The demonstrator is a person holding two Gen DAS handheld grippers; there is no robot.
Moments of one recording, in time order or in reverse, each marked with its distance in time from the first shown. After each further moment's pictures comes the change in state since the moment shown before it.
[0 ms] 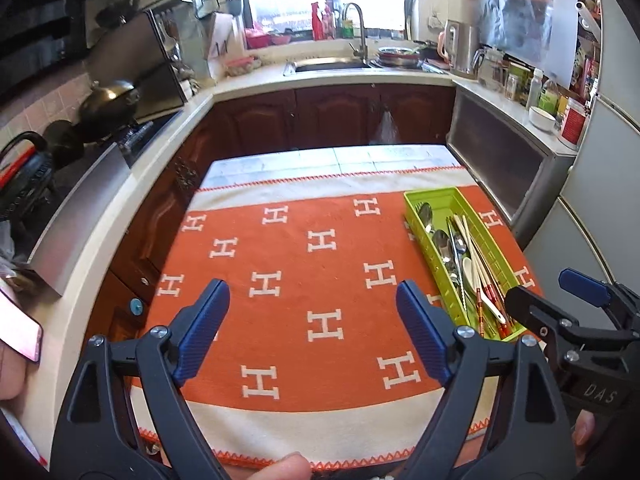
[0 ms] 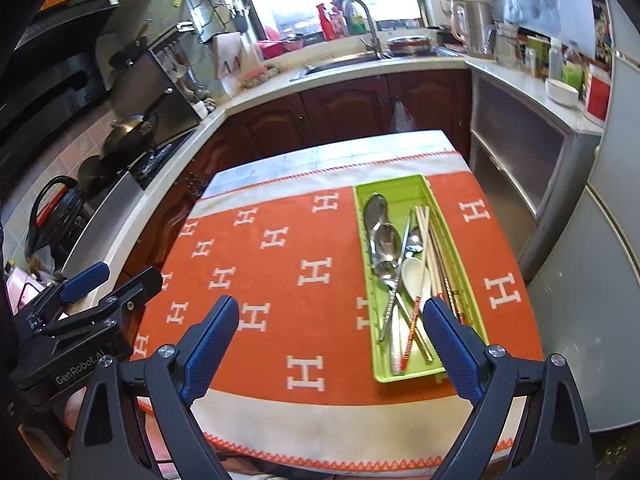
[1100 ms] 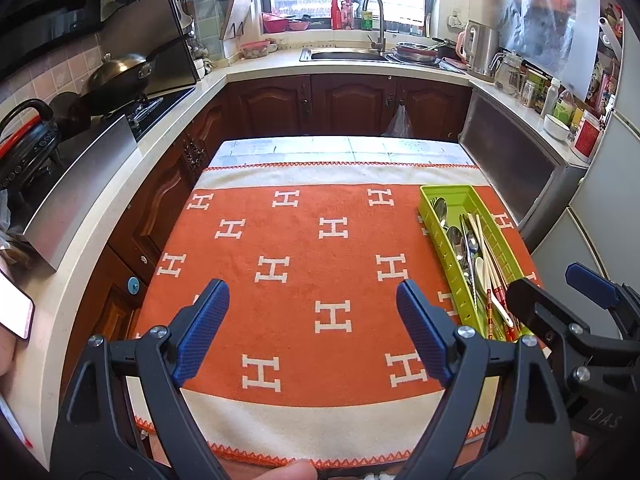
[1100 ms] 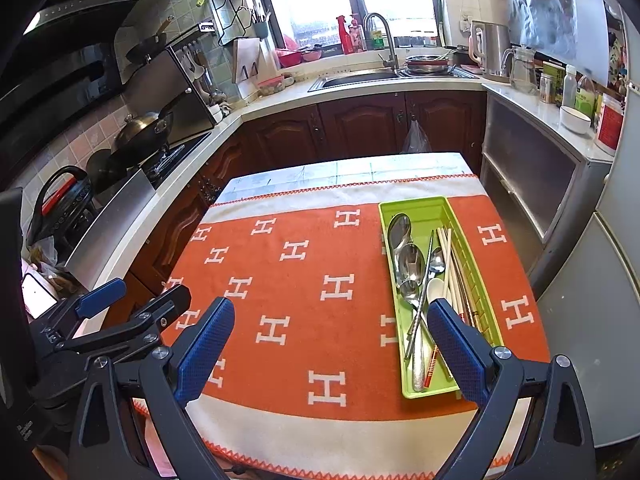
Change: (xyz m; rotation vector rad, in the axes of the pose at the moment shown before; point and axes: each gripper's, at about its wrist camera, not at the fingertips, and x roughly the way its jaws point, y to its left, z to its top) left arm 0.027 0.019 -0.007 -0.074 0.057 -0.002; right arm 0.002 0.032 0.010 -0.064 -0.026 0.015
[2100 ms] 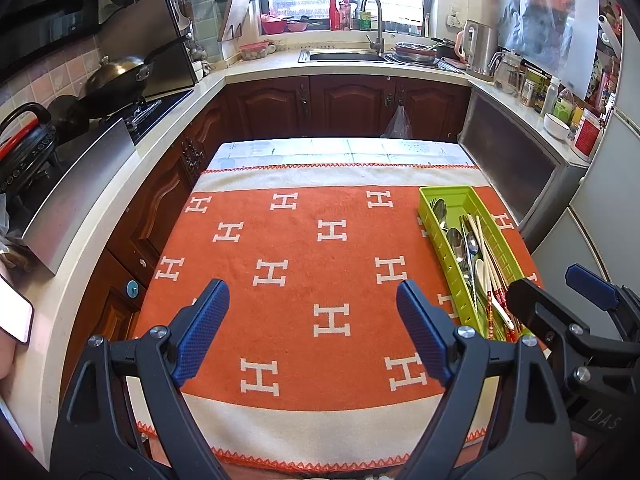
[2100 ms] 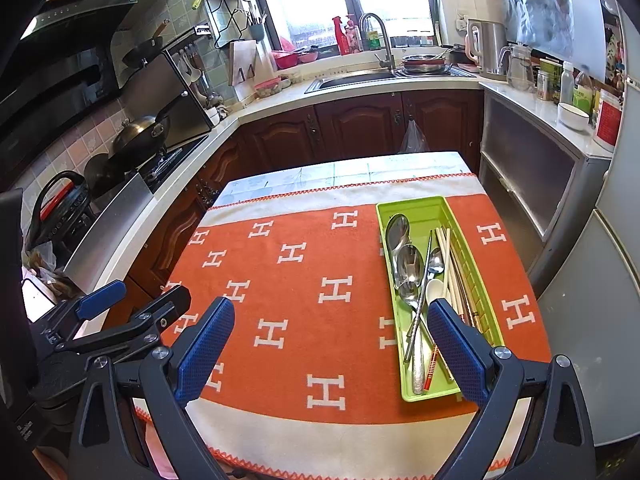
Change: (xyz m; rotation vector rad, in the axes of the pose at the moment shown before) left arm 0.007 -0.001 0.002 0.002 0.001 0.002; right arm 0.013 -0.004 0.002 0.010 -0.006 -0.007
